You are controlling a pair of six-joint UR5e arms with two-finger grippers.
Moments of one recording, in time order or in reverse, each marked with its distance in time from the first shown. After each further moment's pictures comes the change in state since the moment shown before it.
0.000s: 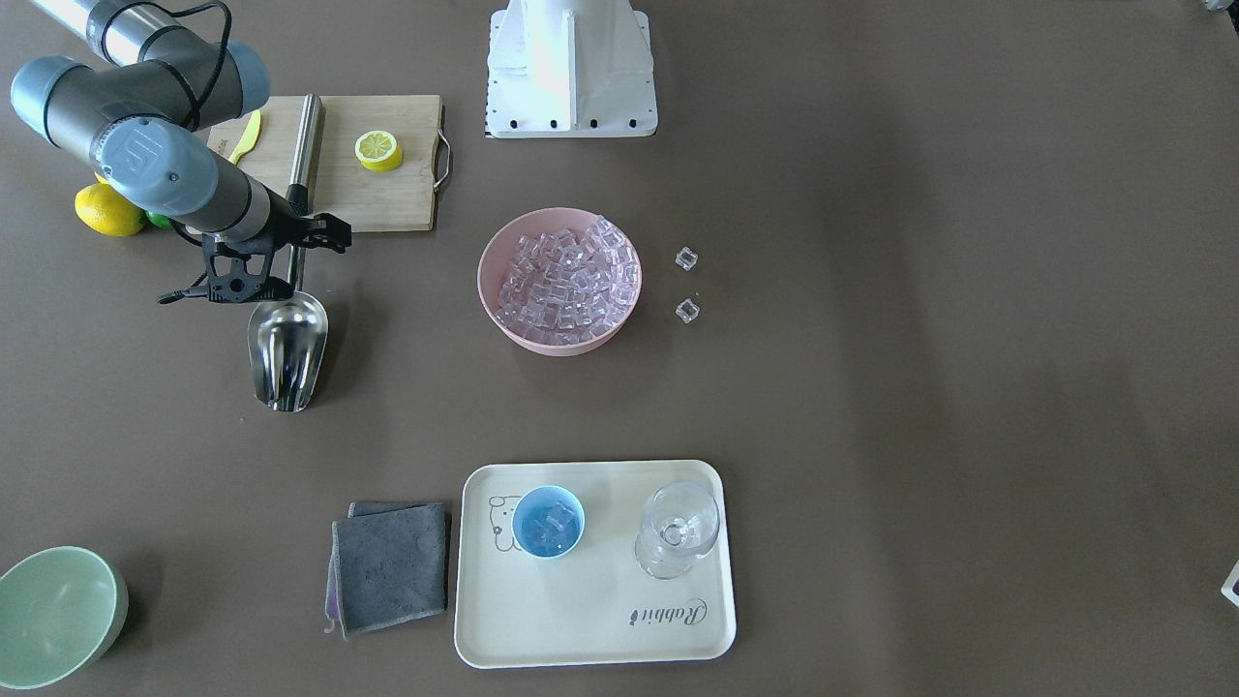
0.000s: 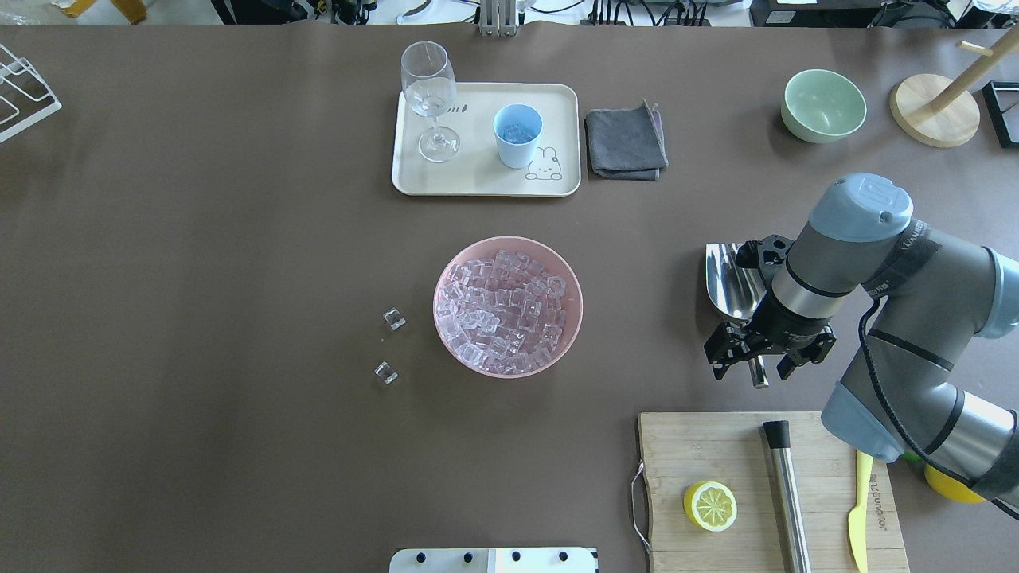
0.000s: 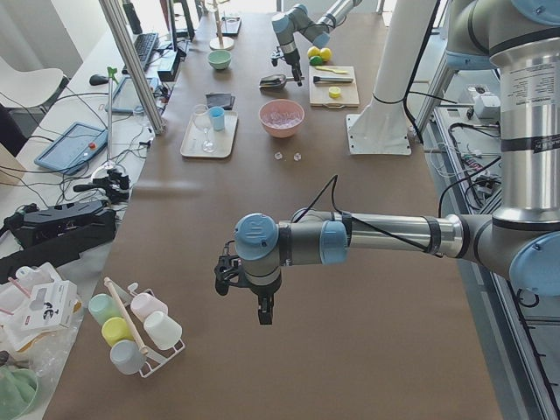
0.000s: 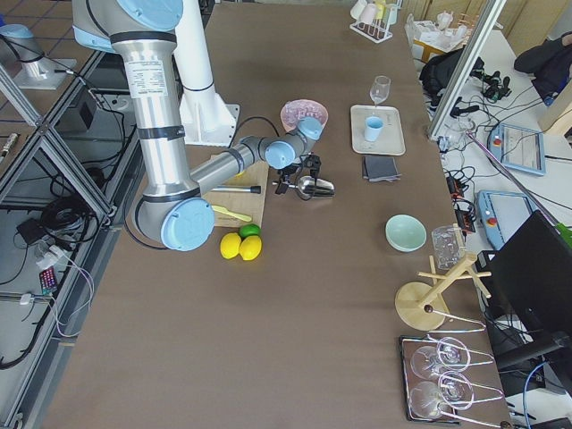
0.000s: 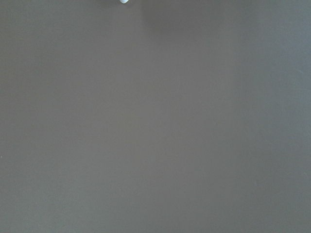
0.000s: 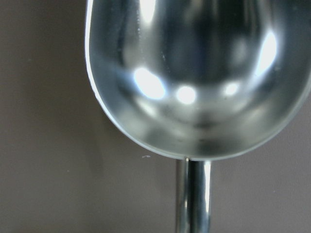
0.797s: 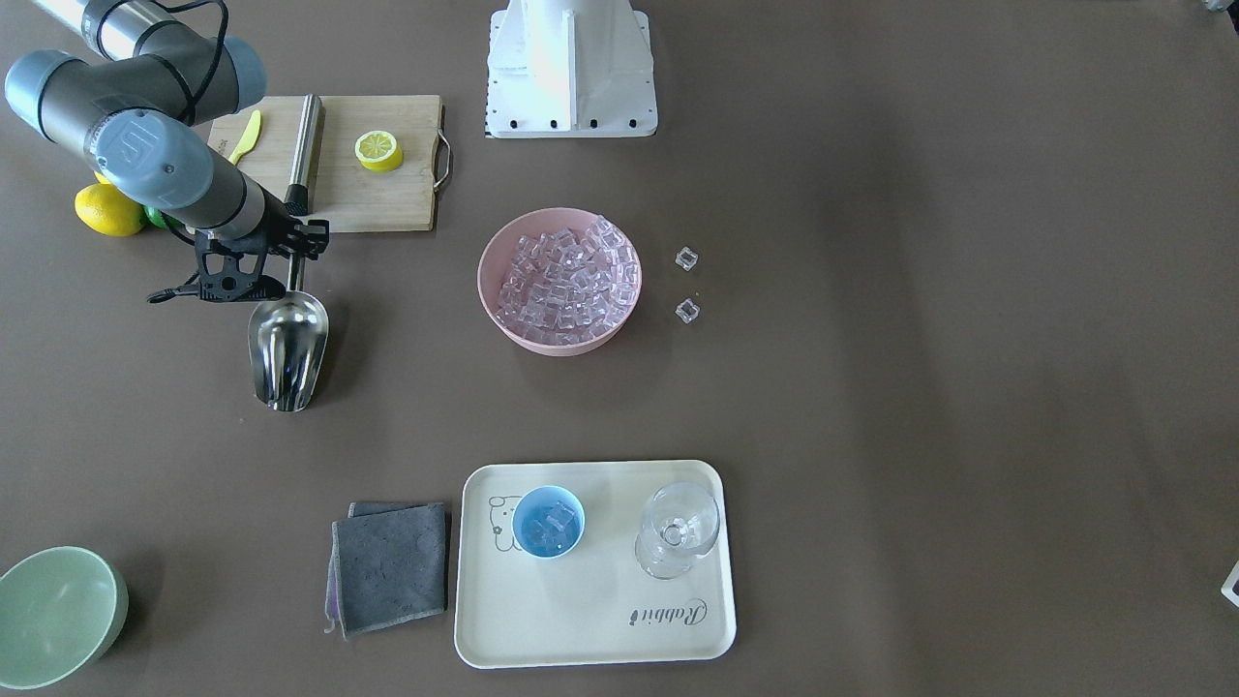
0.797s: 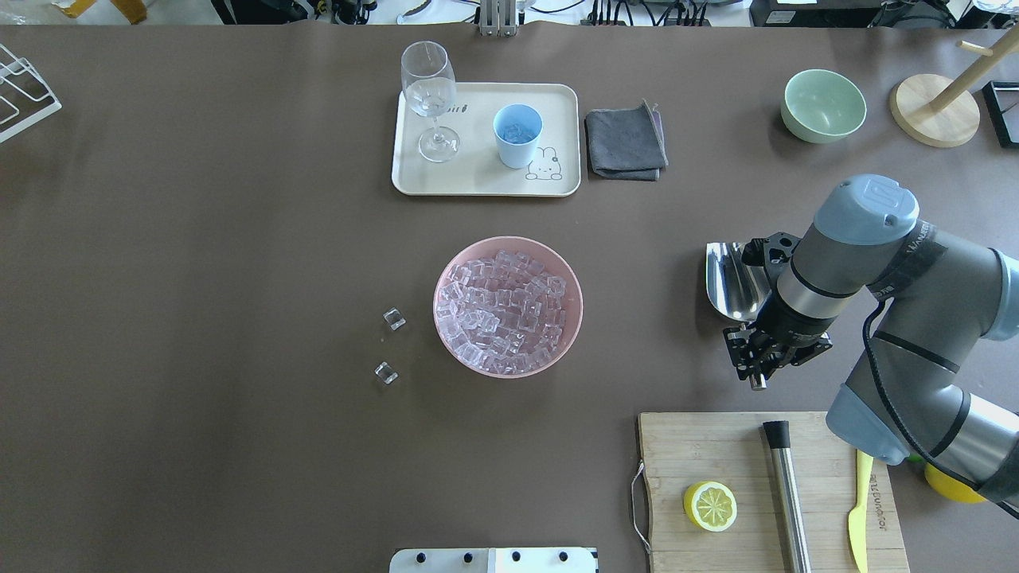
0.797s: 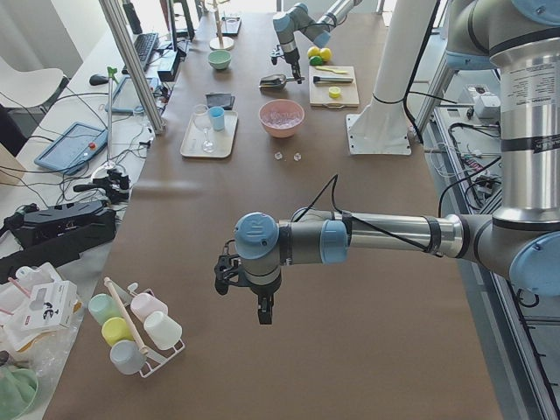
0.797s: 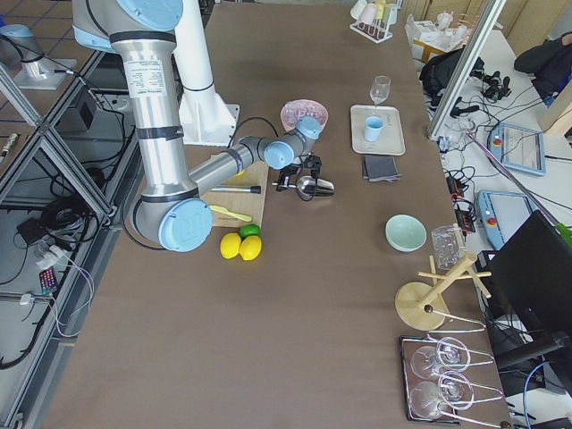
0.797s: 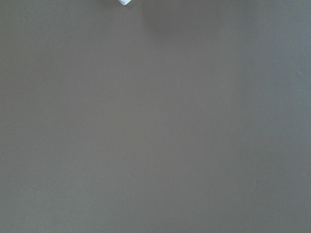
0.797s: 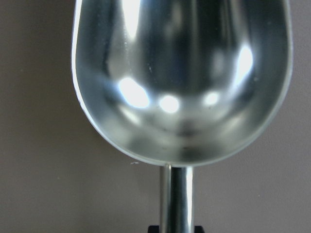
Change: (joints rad) left arm -0.002 0.000 -0.004 0.000 0.002 0.000; right arm 0.001 -0.011 0.012 0.000 -0.038 0.009
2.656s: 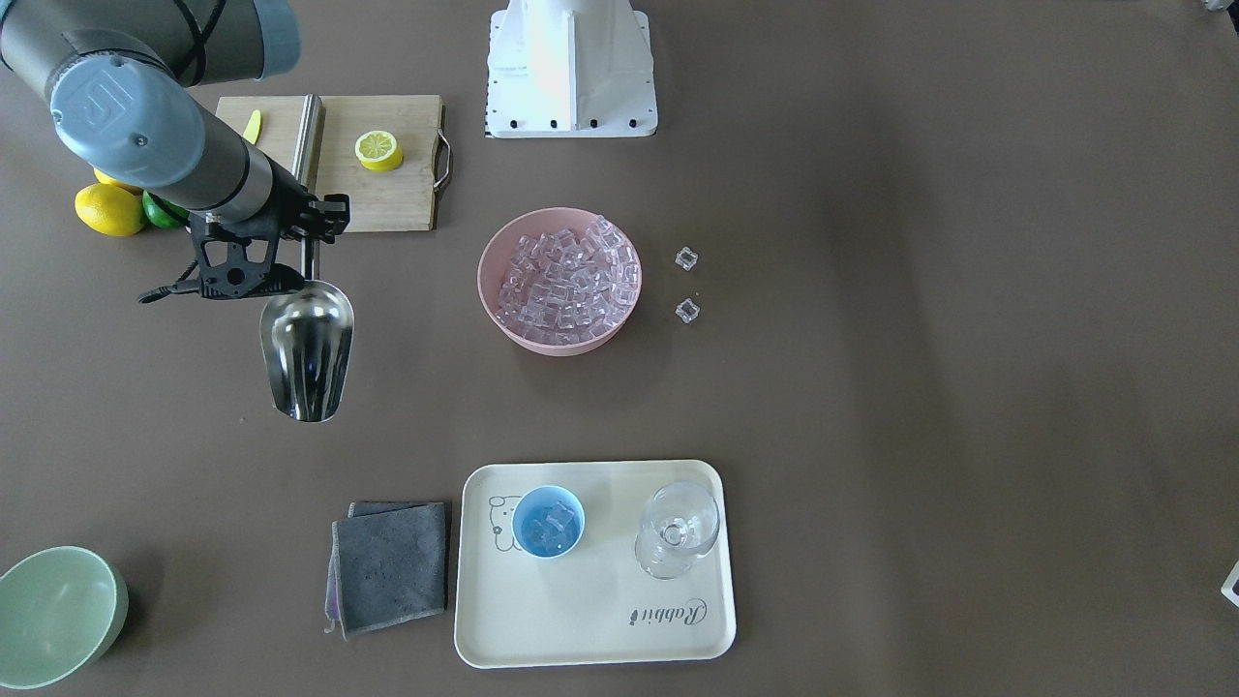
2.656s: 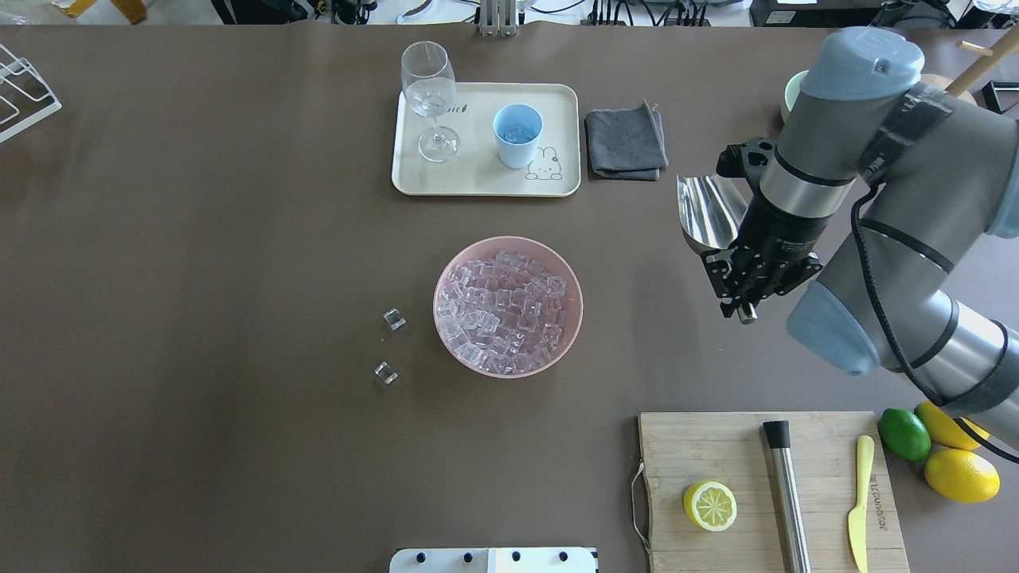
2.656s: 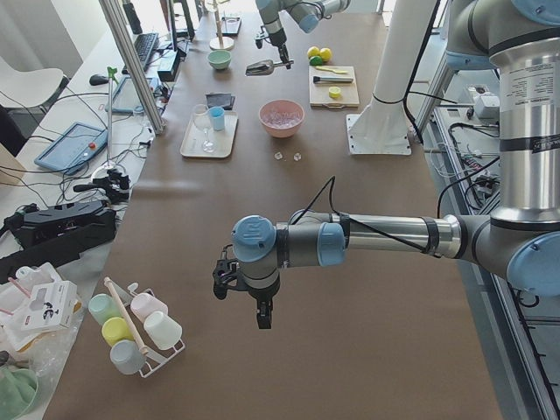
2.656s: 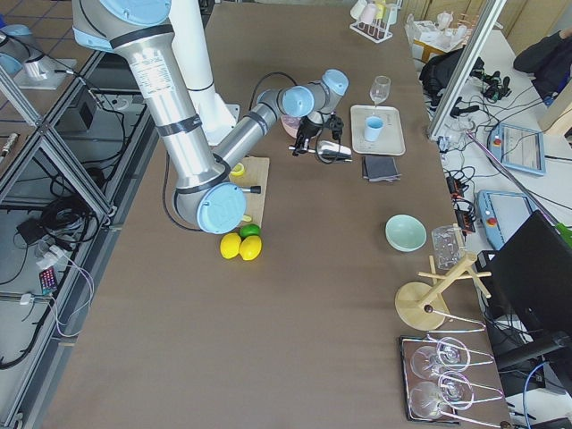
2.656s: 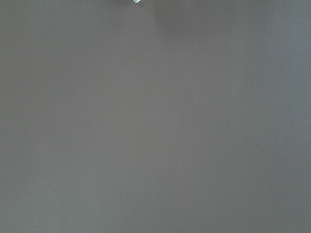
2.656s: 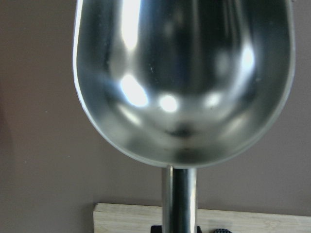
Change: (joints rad) left arm 0.001 -0.010 0.020 0.000 0.026 -0.007; right arm 0.138 0.249 0.088 -0.479 0.092 -0.244
